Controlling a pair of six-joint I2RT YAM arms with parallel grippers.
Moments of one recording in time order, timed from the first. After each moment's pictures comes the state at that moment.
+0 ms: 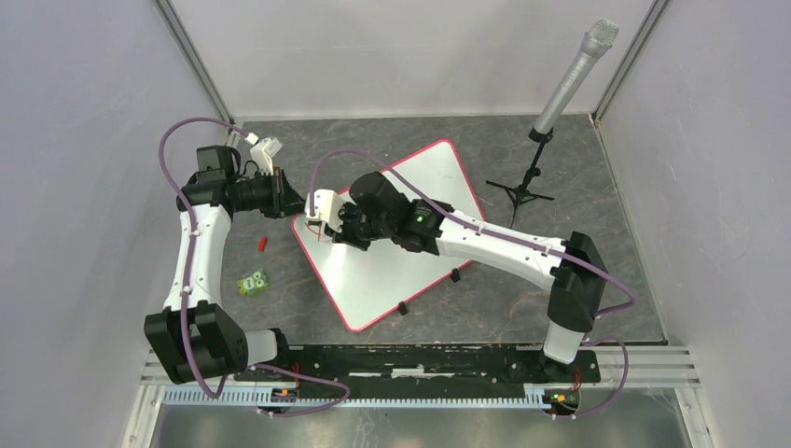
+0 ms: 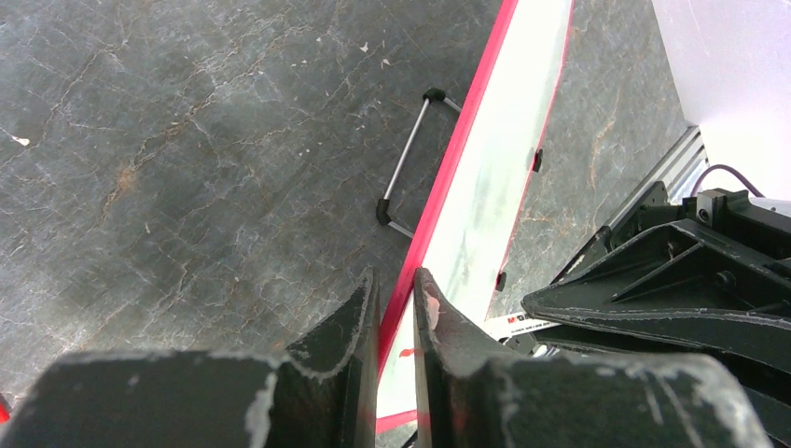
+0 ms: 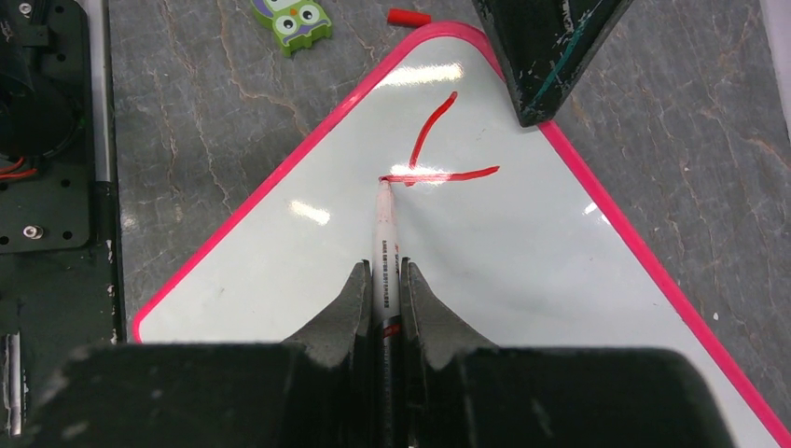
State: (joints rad) left arm 0.18 1.28 1.18 -0.86 0.89 0.18; right arm 1.07 1.78 1.57 -0.34 -0.19 -0.38
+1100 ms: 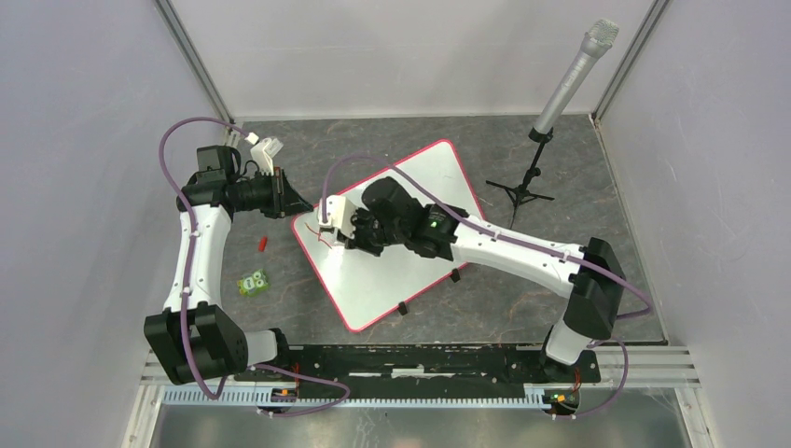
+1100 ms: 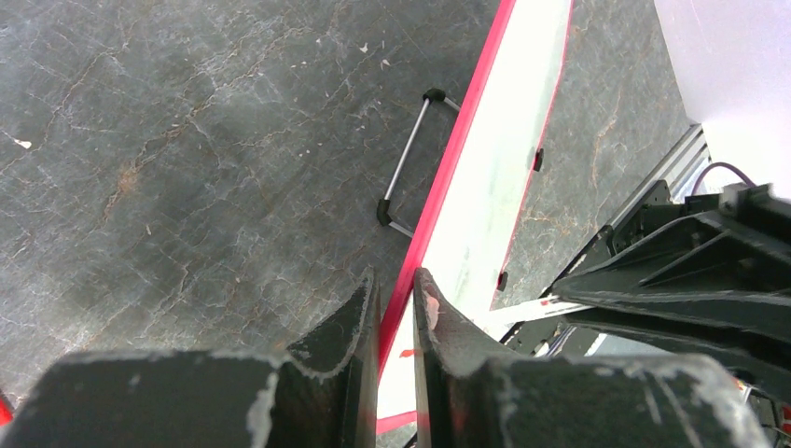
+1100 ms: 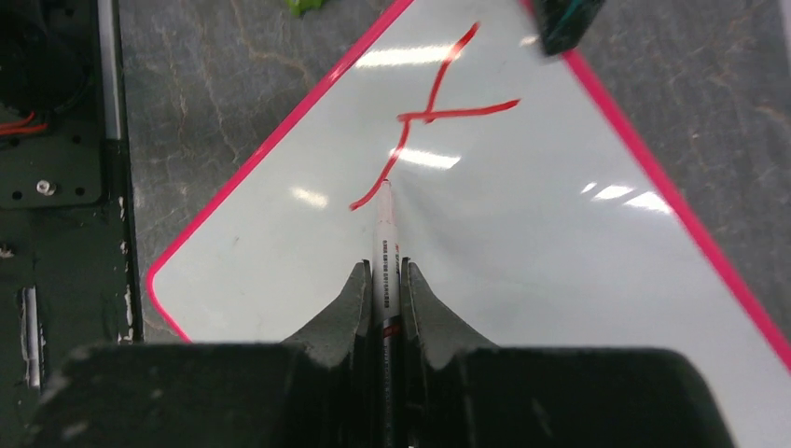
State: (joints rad) left arm 0.18 1.28 1.18 -0.86 0.89 0.18; right arm 1.08 1.68 1.45 -0.37 -0.19 -0.39
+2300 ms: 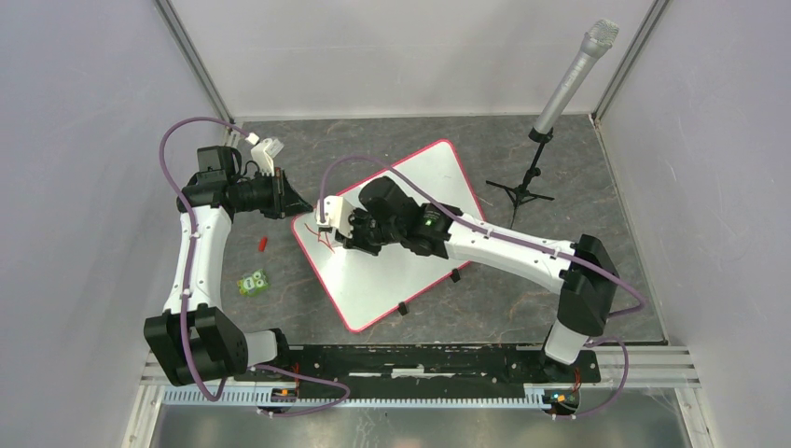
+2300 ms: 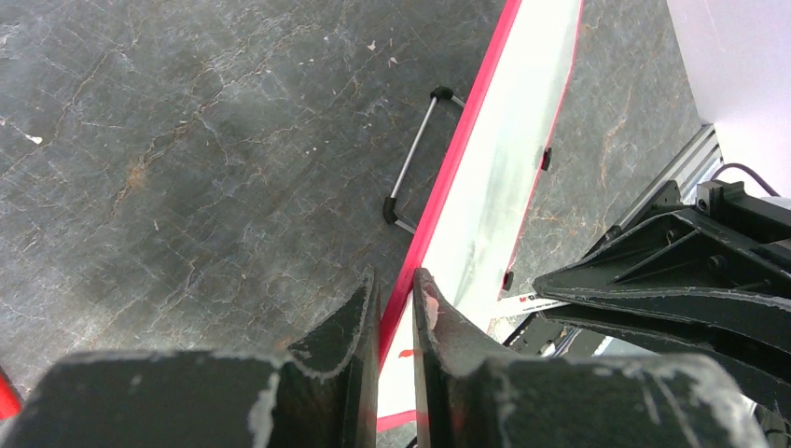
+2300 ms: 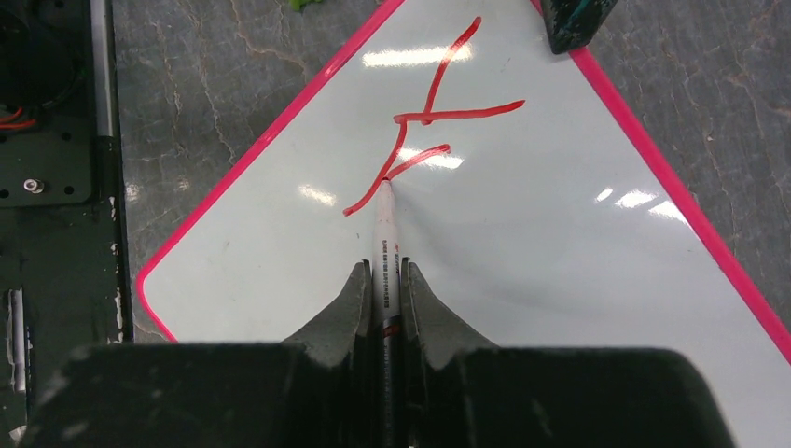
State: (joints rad) left arm 0.17 1.27 1.18 -0.86 0.87 0.18; right arm 1.06 1.72 1.49 -0.35 -0.21 -0.40
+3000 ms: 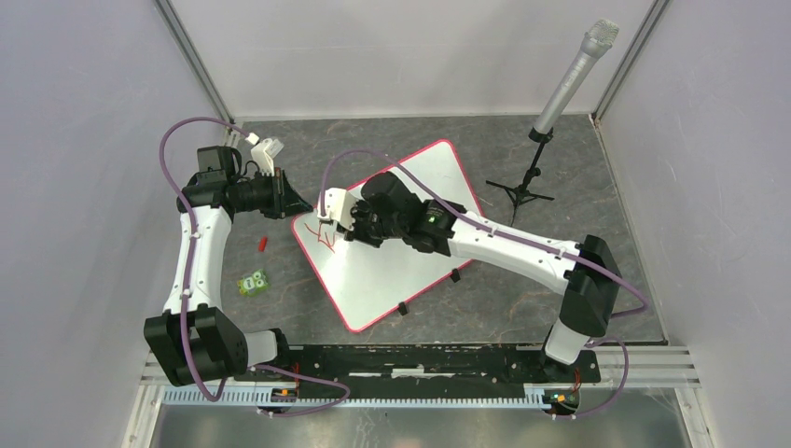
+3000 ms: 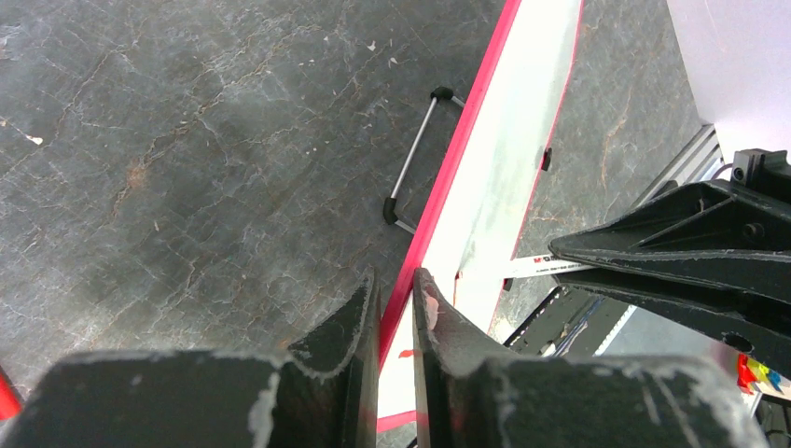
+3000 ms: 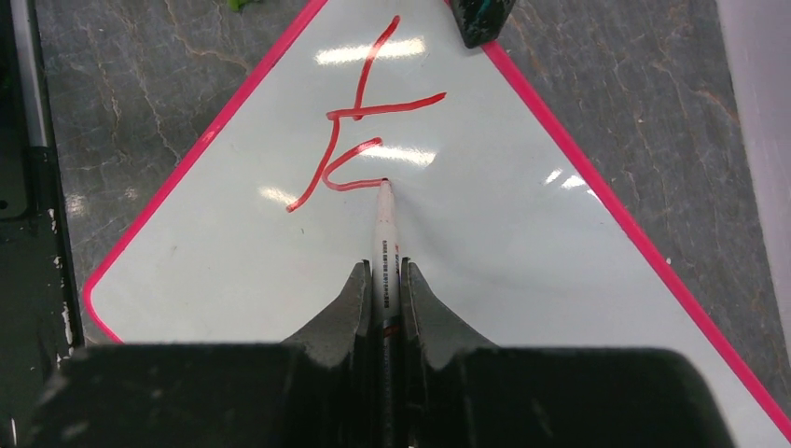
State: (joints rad) left arm 0.17 1.27 1.18 -0.86 0.87 0.18; right arm 1.05 1.71 1.50 -0.36 -0.12 -0.42
